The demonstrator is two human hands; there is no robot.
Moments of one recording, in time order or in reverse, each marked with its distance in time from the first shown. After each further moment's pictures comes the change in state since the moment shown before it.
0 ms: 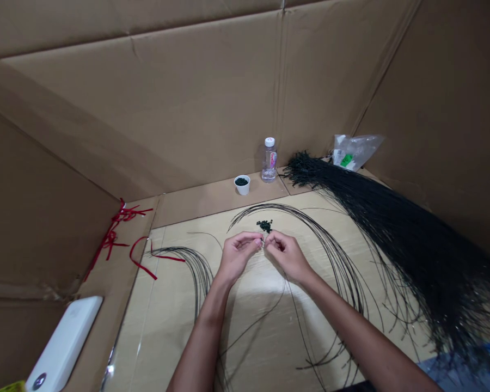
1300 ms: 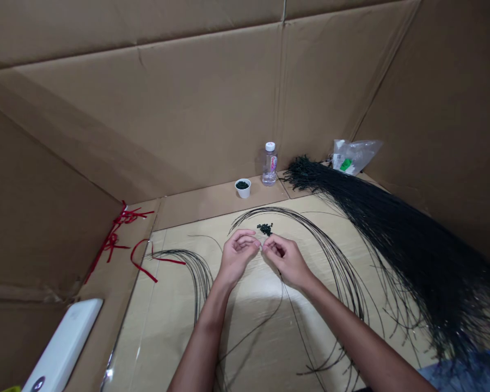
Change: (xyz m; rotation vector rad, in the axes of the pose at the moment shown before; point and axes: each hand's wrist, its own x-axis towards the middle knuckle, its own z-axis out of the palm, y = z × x) left_hand 0.000 0.003 0.001 -0.031 0.061 0.026; right_hand -0.003 -0.003 0.000 -0.030 -0.037 -0.052
